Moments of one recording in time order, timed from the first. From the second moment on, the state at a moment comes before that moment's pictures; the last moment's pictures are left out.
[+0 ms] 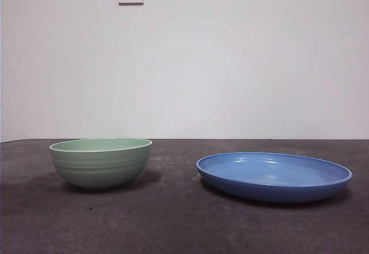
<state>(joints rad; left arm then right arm) -0.11 0.71 0.83 -0.91 0.61 0.05 0.10 0.74 0.89 -1.01 -0.52 -0.04</state>
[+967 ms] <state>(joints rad) -0.11 0.74 0.83 -0.86 0.61 0.02 0.12 0.74 0.89 -1.00 -0.52 -0.04</state>
